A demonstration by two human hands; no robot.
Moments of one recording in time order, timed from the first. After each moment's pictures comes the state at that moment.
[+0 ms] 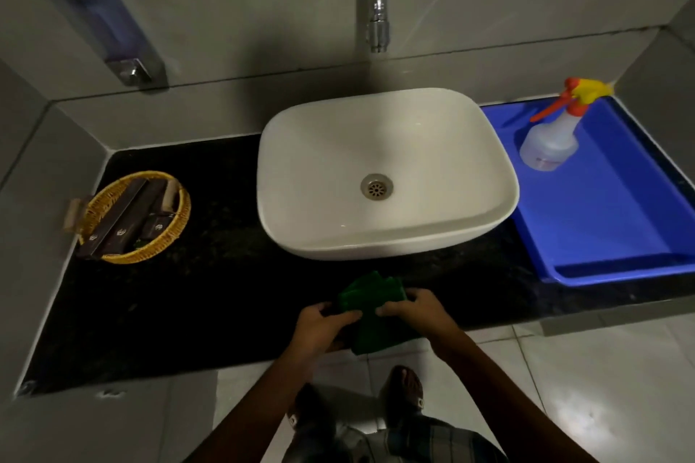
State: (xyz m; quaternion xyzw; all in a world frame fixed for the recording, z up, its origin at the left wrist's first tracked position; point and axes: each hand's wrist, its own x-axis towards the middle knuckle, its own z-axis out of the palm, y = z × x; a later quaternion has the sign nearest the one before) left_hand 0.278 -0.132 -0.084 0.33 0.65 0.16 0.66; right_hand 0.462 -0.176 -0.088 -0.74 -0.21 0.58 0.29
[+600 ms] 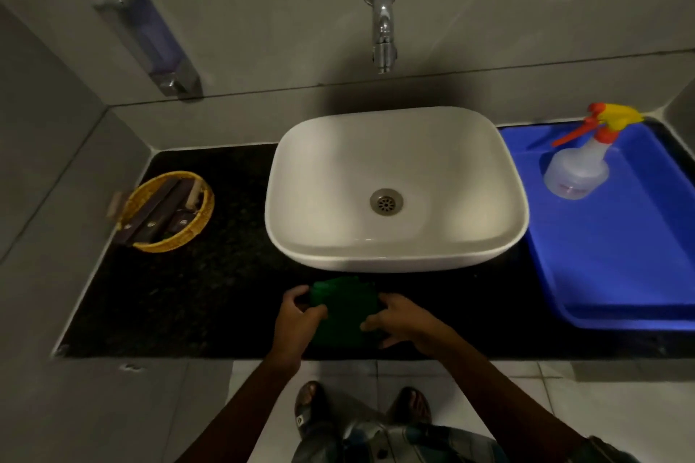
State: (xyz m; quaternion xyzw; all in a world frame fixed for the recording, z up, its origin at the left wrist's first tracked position) left_hand 0.288 -0.125 -0.071 0.37 0.72 0.28 0.51; right_hand 0.478 -0.142 -0.079 -0.64 -0.35 0.68 0.13
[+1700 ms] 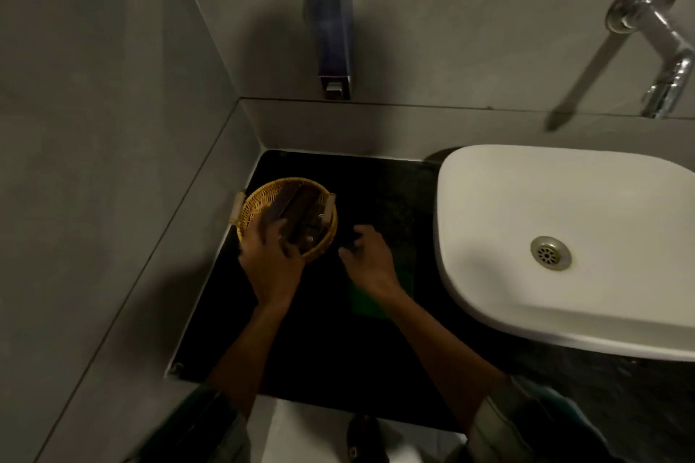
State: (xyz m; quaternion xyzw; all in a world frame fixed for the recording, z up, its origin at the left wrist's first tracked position) left_hand 0.010 0.065 -0.055 0.58 0.77 0.26 0.10; right_hand 0.185 0.054 -0.034 -0.65 -0.52 0.48 0.27
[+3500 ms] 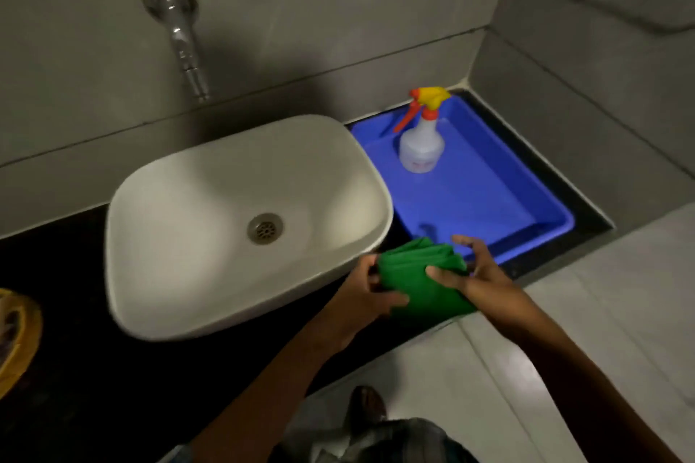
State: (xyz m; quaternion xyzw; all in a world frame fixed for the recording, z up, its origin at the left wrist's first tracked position) left_hand 0.478 -0.129 -0.013 0.53 0.38 0.07 0.76; right_hand 0.640 -0.238 0.003 -0.72 -0.13 0.45 0.52
